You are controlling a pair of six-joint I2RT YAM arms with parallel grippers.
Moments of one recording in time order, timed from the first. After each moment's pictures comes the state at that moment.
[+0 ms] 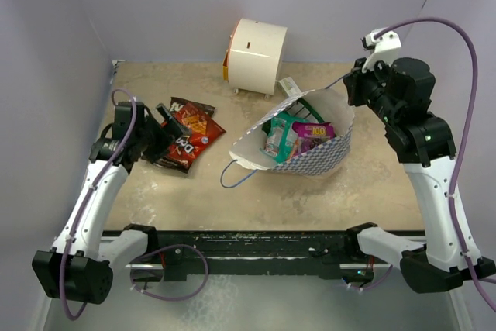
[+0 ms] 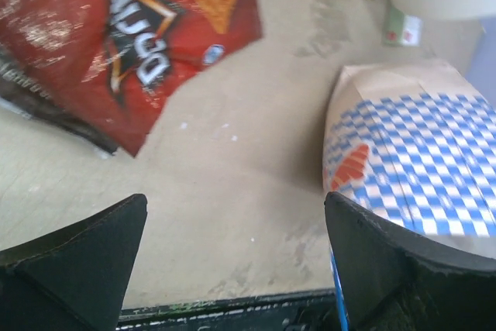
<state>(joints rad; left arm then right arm) -0.12 1.02 0.96 -0.74 0.12 -0.87 0.27 1.11 1.61 -0.76 0.04 0.01</state>
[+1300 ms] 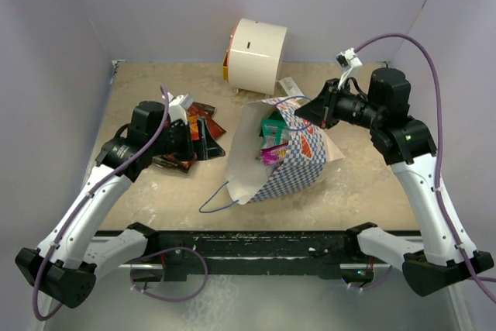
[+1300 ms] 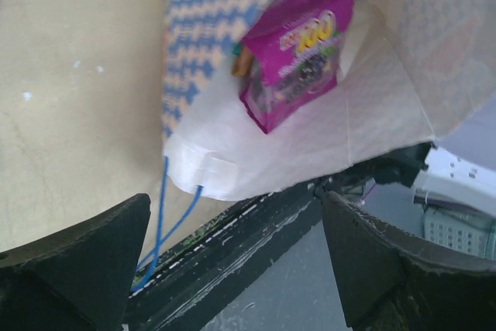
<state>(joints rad) -0.38 1.01 1.08 -0.75 0.45 -0.54 0.31 1.10 1.43 -0.64 -0.60 0.37</state>
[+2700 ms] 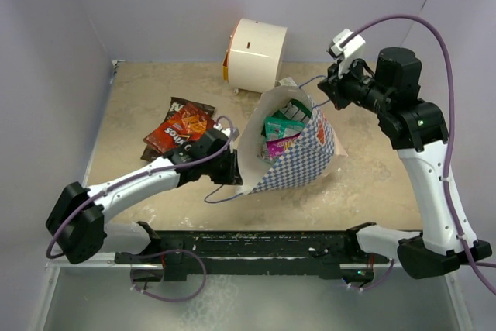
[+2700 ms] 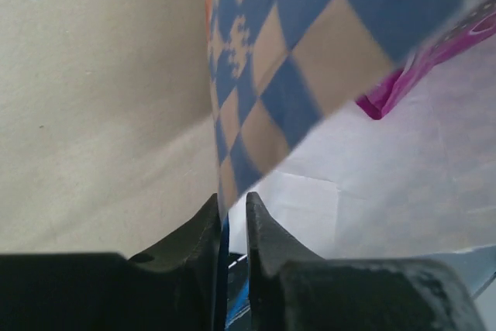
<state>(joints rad) -0.77 1.27 0.84 -0.45 0.17 -0.69 0.31 1.21 1.71 -0.86 -0.30 -0.24</state>
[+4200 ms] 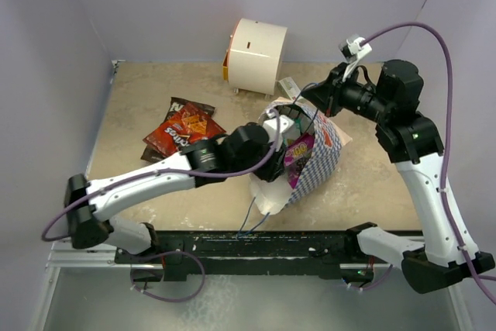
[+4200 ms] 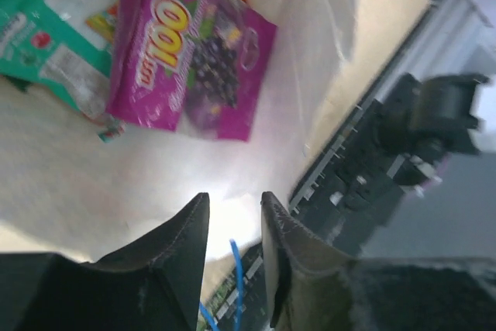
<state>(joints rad) -1.11 1.34 1.27 -0.49 -0.02 -0.40 0.31 1.11 1.51 -0.59 -0.51 0.12</state>
